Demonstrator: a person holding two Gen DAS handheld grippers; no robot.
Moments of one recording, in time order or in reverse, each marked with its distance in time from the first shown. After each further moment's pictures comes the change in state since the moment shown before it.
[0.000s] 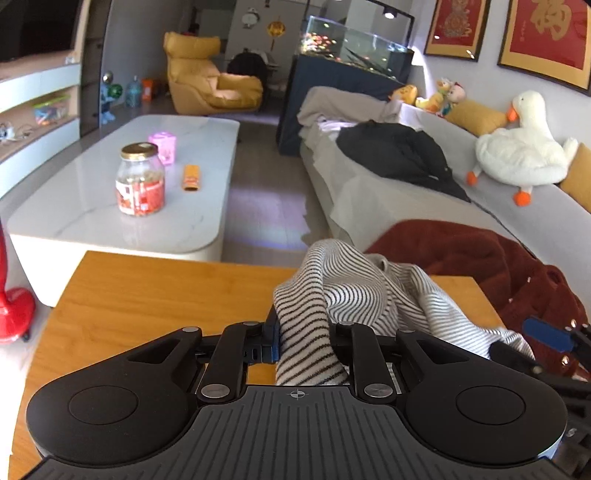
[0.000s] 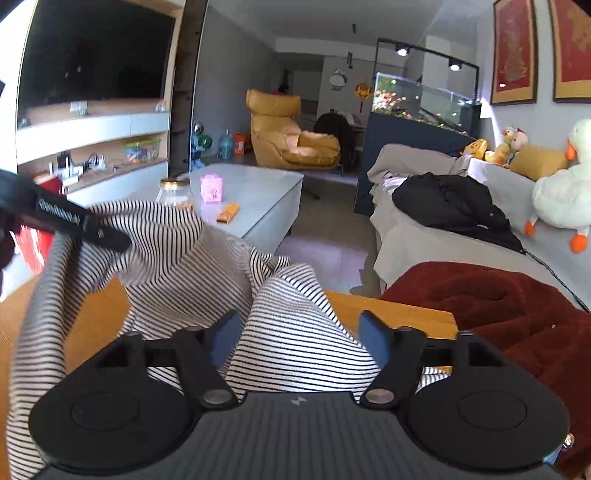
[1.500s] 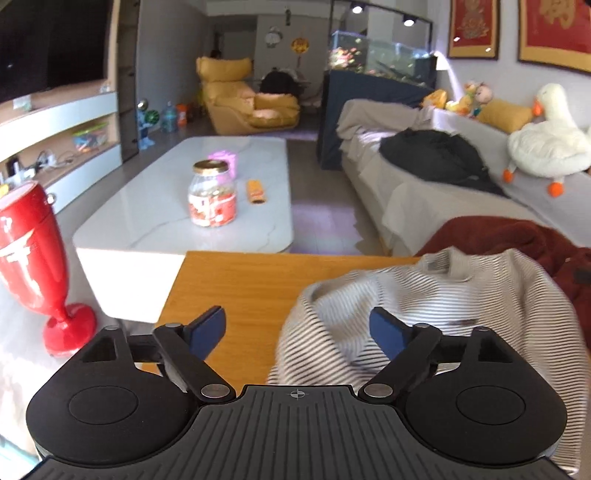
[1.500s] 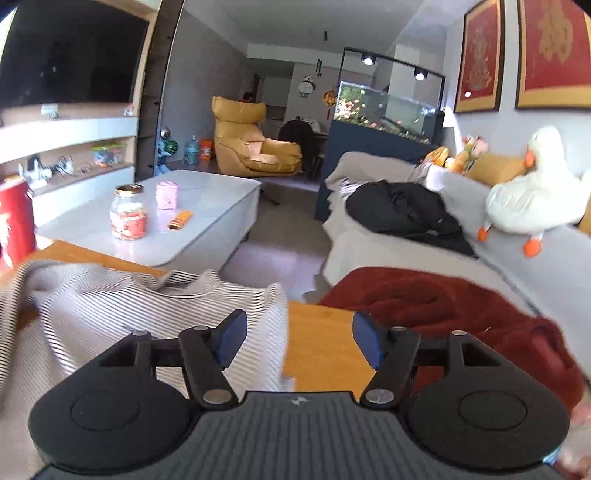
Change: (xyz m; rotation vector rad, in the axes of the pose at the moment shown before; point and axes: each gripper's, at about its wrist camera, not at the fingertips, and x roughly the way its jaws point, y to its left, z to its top) left arm -0.077 0.047 -0.038 0.054 -0.089 0.064; right arm -0.071 -0.071 -0.009 0.082 -0.053 -0.040
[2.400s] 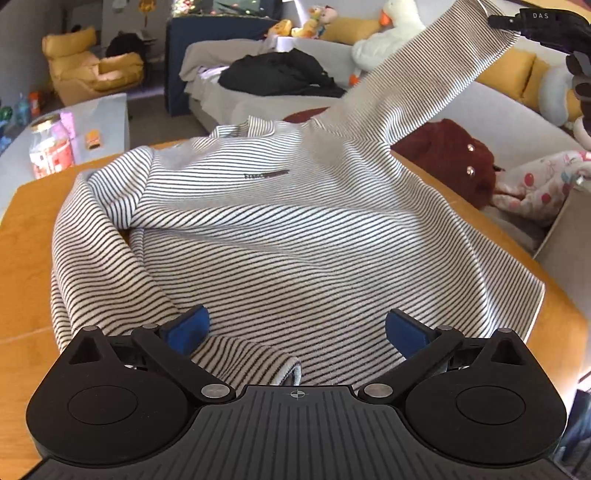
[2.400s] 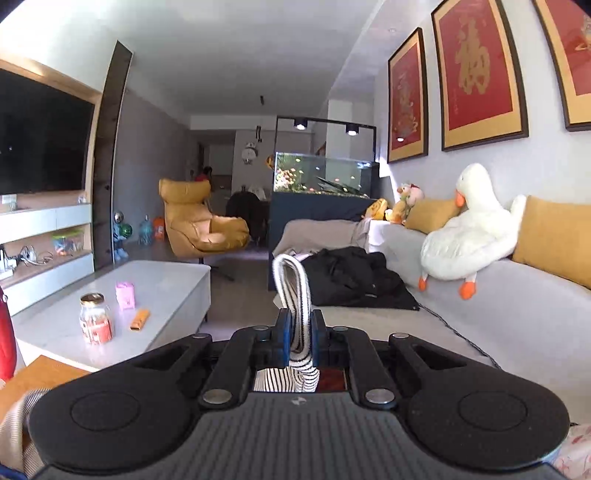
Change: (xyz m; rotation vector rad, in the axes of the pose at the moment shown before) left arm -0.005 -0.068 -0.105 0.195 0.228 -0.378; right arm -0.096 -0.067 0.096 0.096 -0.259 -0.171
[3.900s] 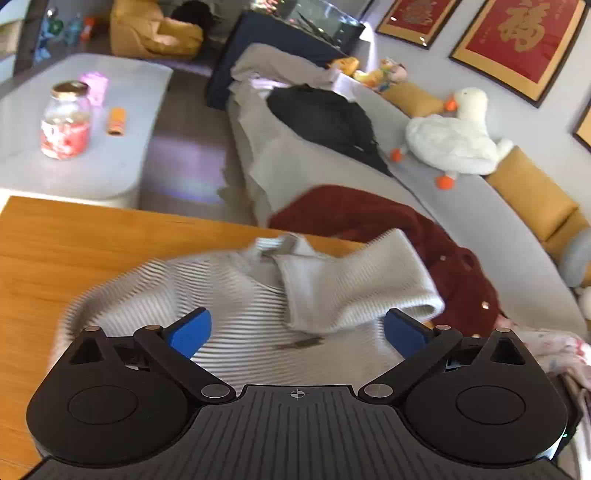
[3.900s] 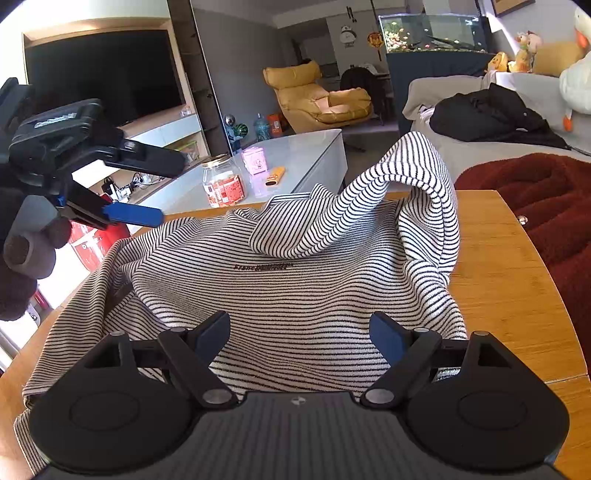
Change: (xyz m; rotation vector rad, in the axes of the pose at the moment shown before) left arm 0.050 0.067 0.139 -0.340 -0.040 -0.093; right arm 0.065 0.096 -0.203 0.146 0.410 0.431
